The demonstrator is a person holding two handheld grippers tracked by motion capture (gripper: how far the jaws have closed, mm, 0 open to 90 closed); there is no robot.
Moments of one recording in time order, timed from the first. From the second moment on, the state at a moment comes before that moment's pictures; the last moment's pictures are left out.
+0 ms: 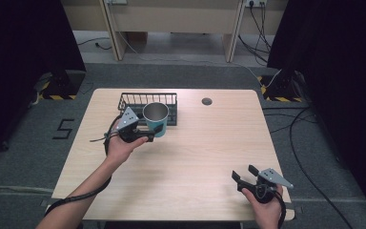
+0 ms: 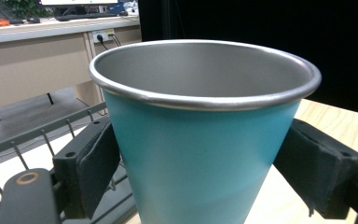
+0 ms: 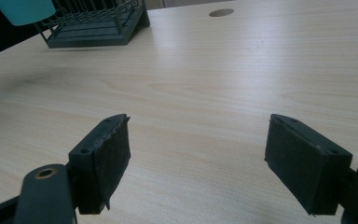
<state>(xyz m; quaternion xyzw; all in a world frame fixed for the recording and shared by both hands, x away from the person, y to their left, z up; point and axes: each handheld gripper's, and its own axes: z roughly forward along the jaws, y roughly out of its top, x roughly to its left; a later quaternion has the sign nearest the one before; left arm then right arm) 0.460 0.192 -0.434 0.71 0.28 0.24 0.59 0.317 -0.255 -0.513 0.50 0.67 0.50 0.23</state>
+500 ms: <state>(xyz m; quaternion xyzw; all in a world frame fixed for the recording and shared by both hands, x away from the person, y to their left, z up) 0.468 0.202 -0.429 0.70 0.30 0.25 0.59 0.317 -0.255 -0.513 0.50 0.67 0.50 0.23</state>
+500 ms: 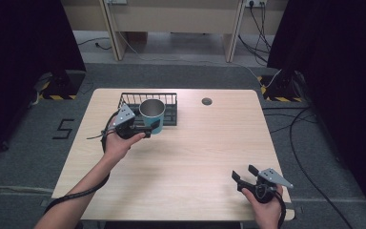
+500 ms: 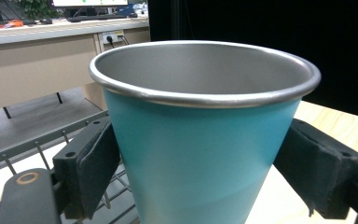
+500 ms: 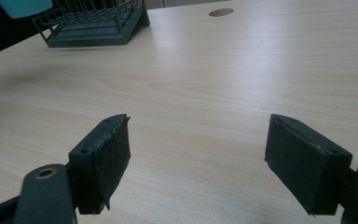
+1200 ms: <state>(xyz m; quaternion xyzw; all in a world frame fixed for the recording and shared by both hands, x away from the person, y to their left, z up) 0.483 0.212 -0.417 0.68 0.32 0.26 0.60 0.317 -0.255 -0.513 0.50 0.67 0.50 0.23</state>
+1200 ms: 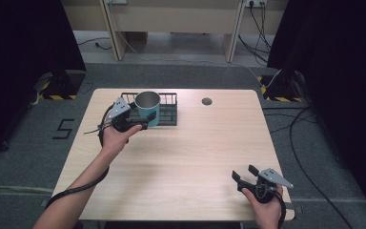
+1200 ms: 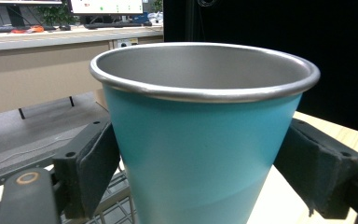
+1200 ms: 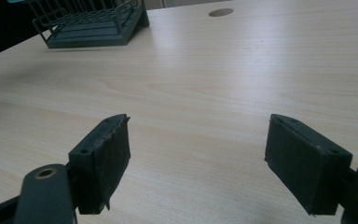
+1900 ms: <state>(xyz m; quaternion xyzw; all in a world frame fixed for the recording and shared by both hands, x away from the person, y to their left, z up) 0.498 0.219 -0.406 0.67 0.34 0.28 0.61 0.317 -0.256 -0.513 0.50 0.67 0.50 0.23</state>
